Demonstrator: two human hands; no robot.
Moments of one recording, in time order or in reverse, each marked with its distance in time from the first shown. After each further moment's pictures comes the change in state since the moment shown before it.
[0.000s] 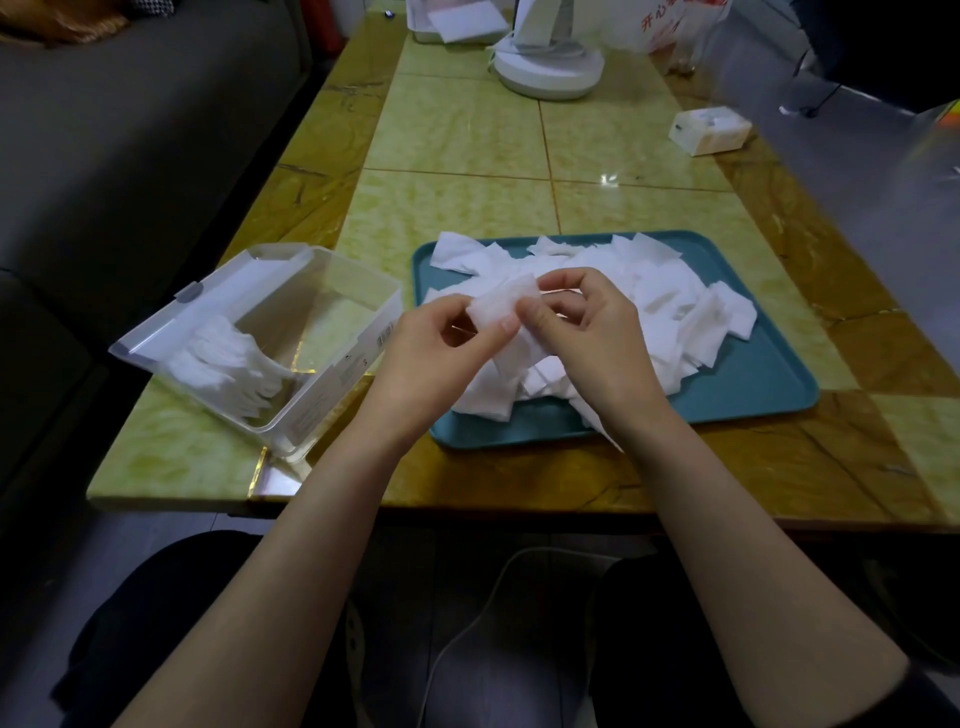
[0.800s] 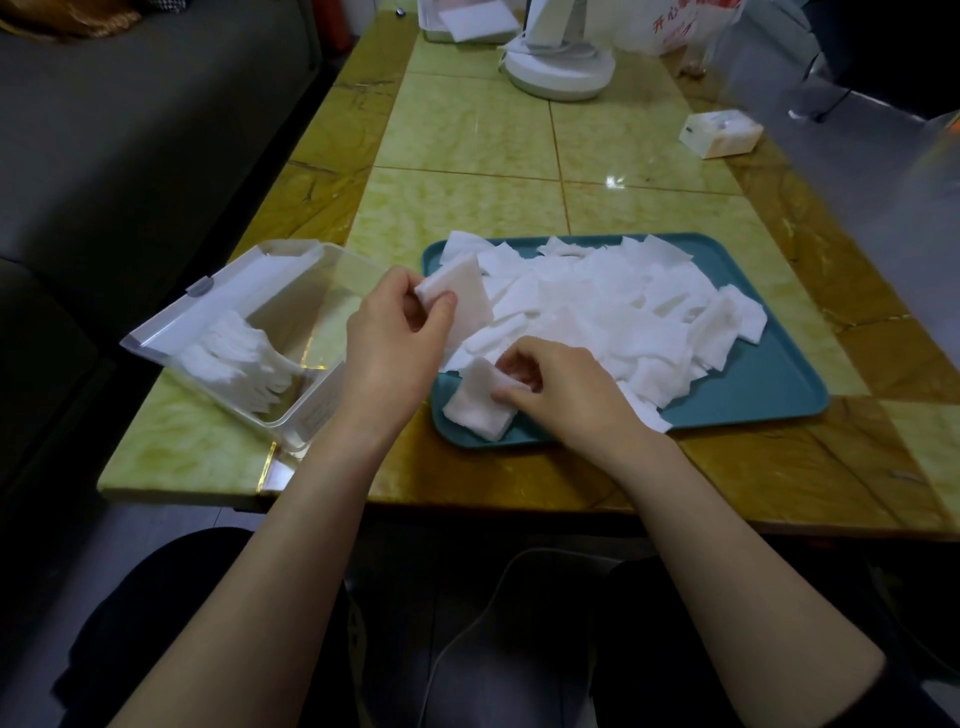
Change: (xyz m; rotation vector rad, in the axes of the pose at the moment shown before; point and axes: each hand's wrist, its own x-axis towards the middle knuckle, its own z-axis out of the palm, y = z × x) left_hand 0.005 -0.006 -0.019 0.238 0.314 0.059; right_hand -0.007 0.022 0.009 -0.770 -0.340 -0.128
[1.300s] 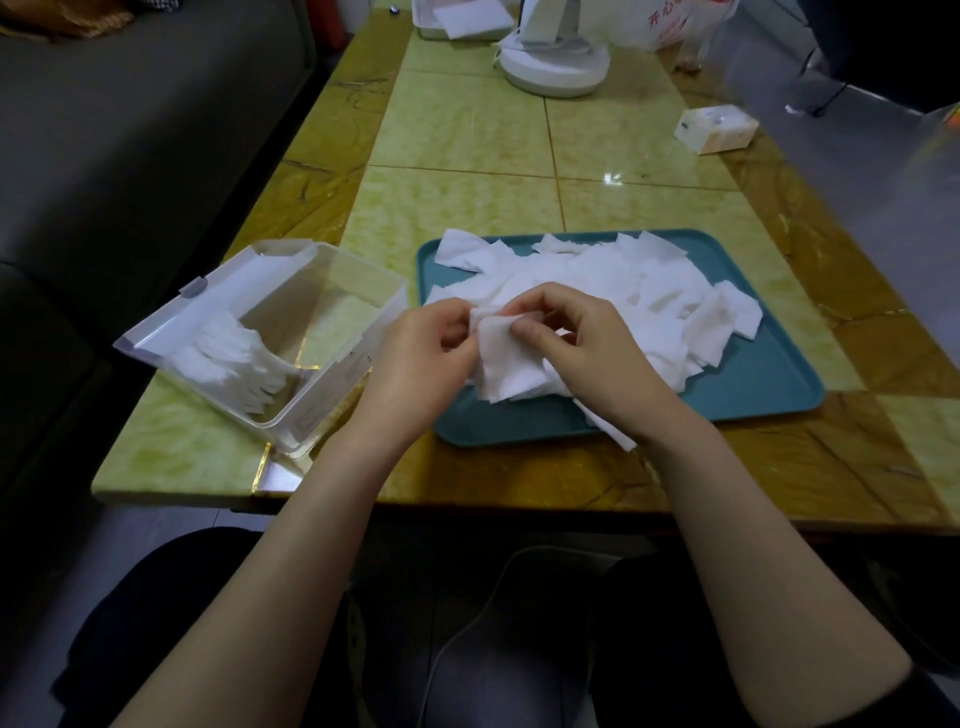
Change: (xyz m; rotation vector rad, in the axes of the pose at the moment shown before) left_hand -0.006 -0.002 0.012 -0.038 -0.303 0.063; right_hand 0.002 -0.006 -0.029 0.472 0.132 -0.128
